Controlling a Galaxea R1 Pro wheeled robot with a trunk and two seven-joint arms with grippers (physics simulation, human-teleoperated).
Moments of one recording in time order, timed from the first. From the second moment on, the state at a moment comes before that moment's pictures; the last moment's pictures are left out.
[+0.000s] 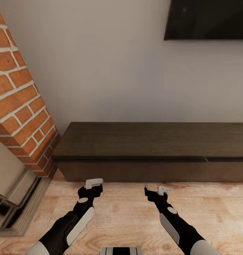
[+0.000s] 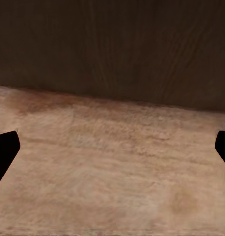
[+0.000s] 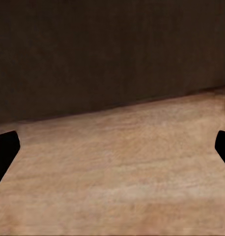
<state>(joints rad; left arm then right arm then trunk) -0.49 0.07 -0.60 -1.10 0.62 0.28 0.65 -0.52 -0.06 0.44 -0.68 -0.57 -0.10 -0.17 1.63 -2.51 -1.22</state>
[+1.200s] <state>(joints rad) -0.49 0.06 -0.23 -1.25 0.76 0.91 0.65 -0.52 -0.06 0.33 -0.73 -0.58 0.33 -0.17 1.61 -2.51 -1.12</state>
